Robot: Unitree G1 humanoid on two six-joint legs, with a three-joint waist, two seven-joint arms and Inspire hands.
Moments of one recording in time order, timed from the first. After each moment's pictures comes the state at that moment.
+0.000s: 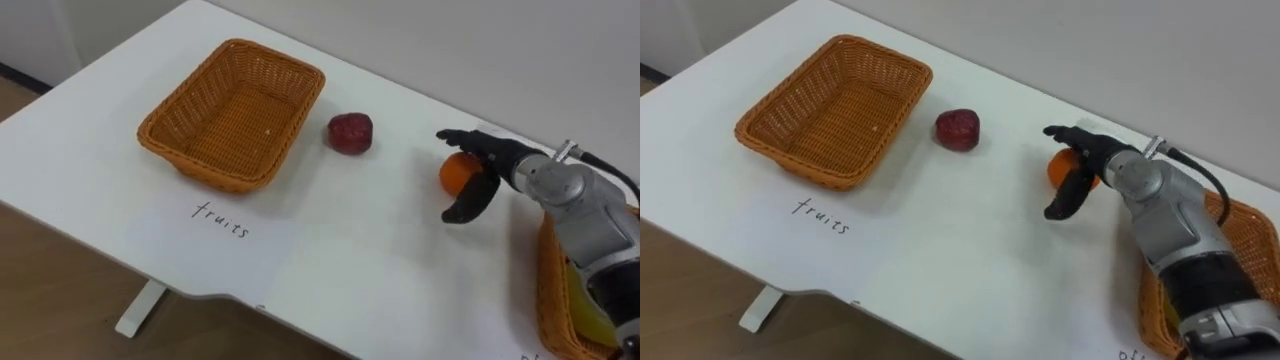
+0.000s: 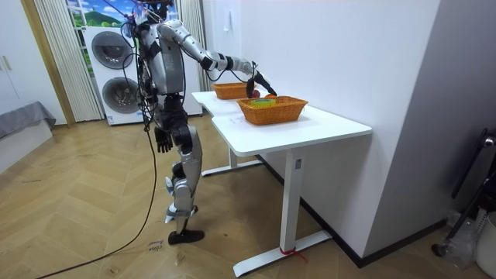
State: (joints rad) left arm 0.23 0.30 0.11 1.03 0.08 0.22 0.02; right arm -0.49 -0.55 0.26 0.46 -0.48 0.28 0.37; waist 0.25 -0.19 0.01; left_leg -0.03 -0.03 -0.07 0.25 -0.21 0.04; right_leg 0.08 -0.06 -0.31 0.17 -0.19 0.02
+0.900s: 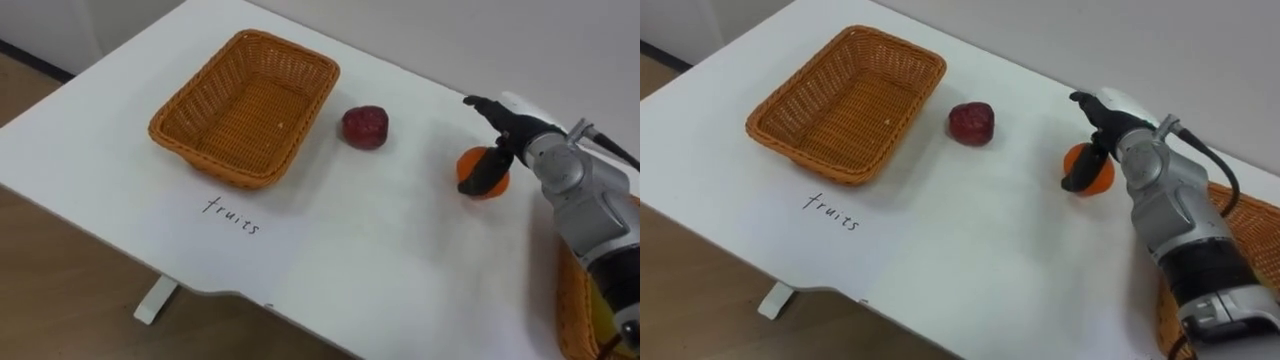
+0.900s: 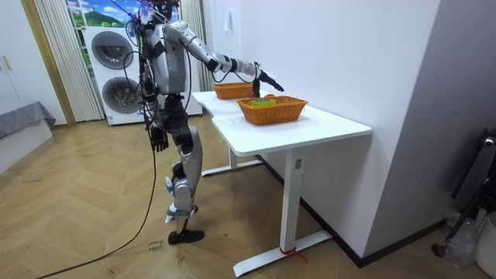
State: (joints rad) left arm 0.22 0.30 0.09 1.03 0.08 0.22 0.06; right arm -0.54 -0.55 0.26 0.52 -0.52 0.27 0.24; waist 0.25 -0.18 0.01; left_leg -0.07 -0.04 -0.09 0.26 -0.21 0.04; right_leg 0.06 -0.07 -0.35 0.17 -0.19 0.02
